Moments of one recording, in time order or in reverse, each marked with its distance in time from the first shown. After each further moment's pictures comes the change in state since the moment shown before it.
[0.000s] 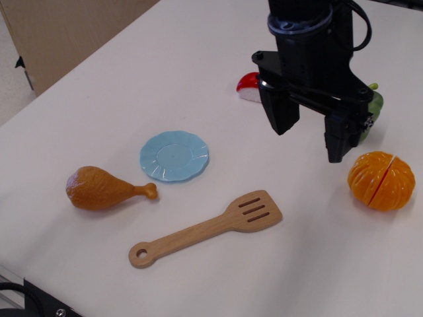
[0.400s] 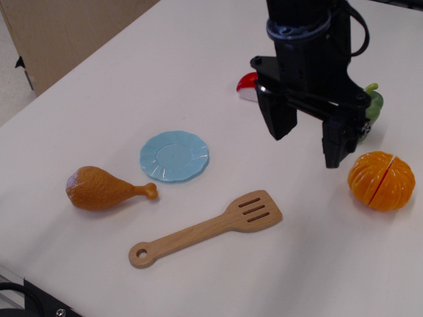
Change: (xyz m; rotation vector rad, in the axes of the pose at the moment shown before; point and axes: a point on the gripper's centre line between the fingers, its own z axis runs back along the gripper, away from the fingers) arm -0.005 0.001 -0.007 -0.002 0.036 -0.018
